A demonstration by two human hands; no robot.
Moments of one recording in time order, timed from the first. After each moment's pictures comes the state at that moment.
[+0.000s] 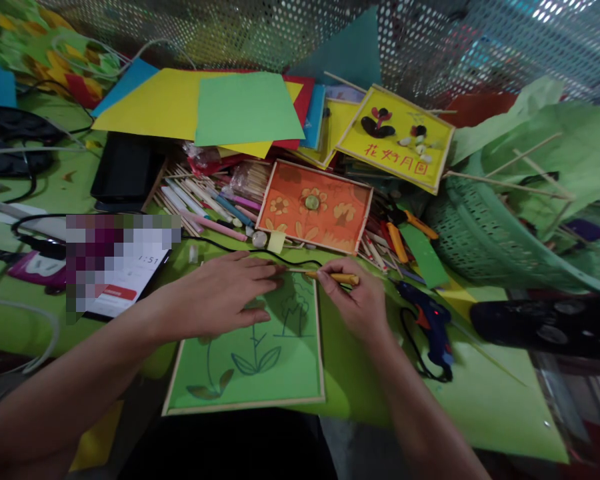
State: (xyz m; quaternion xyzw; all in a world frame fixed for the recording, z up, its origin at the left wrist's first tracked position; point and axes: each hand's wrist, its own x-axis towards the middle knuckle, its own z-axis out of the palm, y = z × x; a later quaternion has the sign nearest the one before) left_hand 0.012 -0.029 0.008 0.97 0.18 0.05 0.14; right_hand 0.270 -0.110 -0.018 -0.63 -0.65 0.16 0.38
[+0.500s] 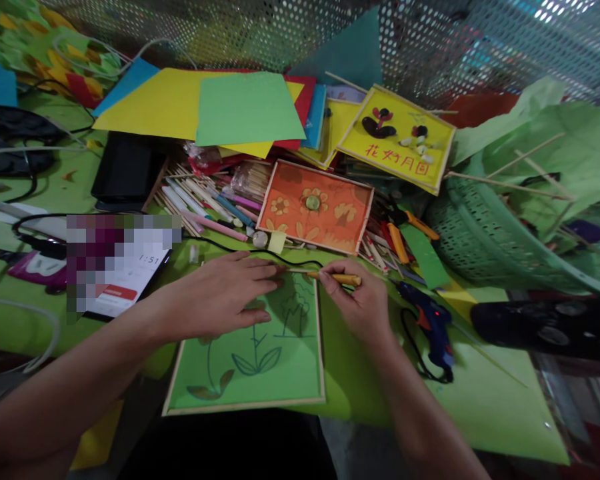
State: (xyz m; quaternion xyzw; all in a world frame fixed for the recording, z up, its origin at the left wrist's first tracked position) left_hand 0.012 -0.029 0.008 0.97 0.18 0.05 0.14; right_hand 0.272 -0.111 -0.019 -0.64 -0.65 0.15 0.39
